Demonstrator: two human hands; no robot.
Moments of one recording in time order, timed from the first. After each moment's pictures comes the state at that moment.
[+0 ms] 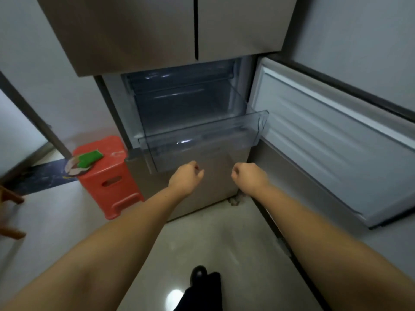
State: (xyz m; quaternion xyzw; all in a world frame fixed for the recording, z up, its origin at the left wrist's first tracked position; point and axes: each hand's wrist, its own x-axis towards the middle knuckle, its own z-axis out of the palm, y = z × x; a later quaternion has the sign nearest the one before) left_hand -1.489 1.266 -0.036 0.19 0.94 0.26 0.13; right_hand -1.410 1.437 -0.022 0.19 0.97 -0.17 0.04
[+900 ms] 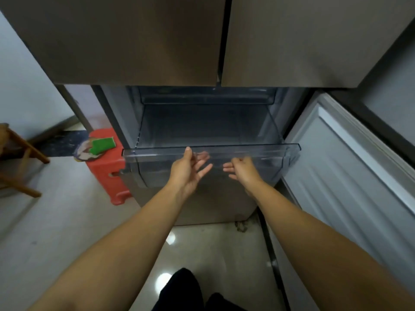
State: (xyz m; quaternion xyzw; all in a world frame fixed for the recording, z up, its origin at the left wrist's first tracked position) left_hand -1.635 1.358 -0.019 -0.22 0.40 0.87 0.17; right_hand -1.637 1.505 -0.043 0.25 0.72 -0.64 0.08
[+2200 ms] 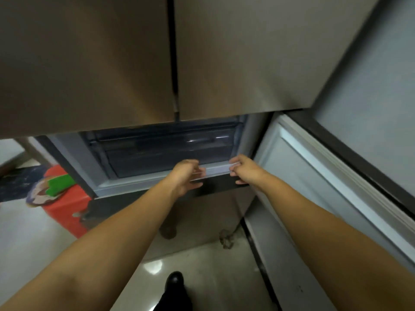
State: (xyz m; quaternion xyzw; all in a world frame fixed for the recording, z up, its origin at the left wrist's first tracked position) left_hand -1.714 1.421 -0.002 -0.14 0.63 0.70 0.32; right_hand -1.680 1.598 -0.001 0.24 0.83 -0.50 0.12
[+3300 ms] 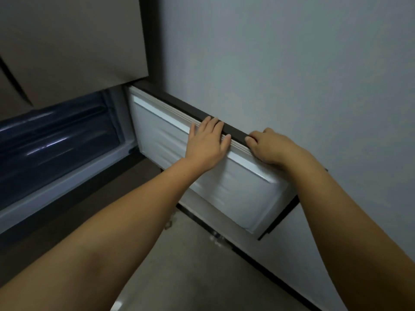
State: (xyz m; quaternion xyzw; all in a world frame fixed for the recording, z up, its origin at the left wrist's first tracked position) left_hand -1.446 1.561 0.089 0.56 0.79 0.25 -0.01; right_hand -1.304 1.639 0.147 0.47 0.88 -0.08 0.07
